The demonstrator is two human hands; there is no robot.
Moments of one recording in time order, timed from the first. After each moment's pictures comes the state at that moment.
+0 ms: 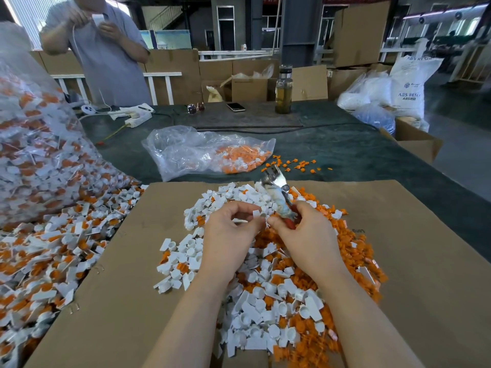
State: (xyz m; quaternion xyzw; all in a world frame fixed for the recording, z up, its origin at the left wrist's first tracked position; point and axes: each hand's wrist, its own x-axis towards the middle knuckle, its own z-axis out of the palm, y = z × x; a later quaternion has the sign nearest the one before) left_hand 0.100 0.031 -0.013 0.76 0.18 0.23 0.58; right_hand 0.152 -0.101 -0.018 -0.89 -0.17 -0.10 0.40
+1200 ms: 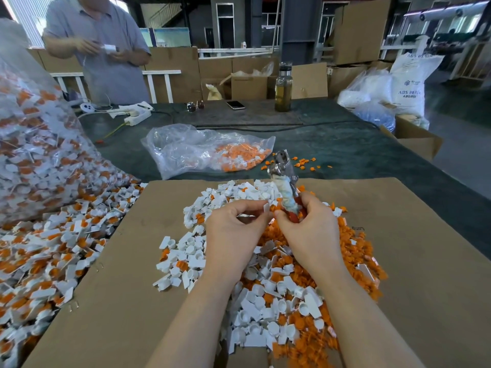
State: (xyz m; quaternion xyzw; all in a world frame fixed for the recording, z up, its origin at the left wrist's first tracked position) left_hand 0.096 0.018 -0.008 0.73 0.15 0.27 0.60; right_hand 0.144 -0.099 -0.010 -0.85 -0.16 -0.14 0.48
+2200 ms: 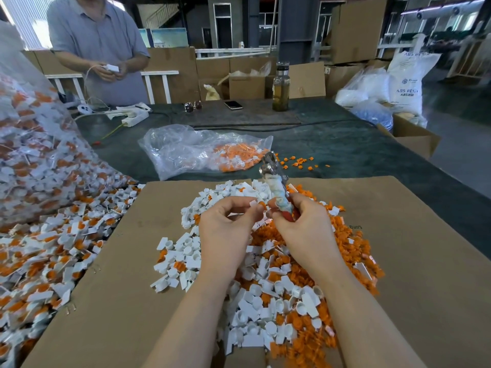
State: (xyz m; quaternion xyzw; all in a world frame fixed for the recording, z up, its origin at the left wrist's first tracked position) left_hand 0.096 0.021 -0.007 0.69 0.17 0.29 0.64; right_hand 0.149 -0.102 -0.012 -0.82 -0.19 -0.08 0.53
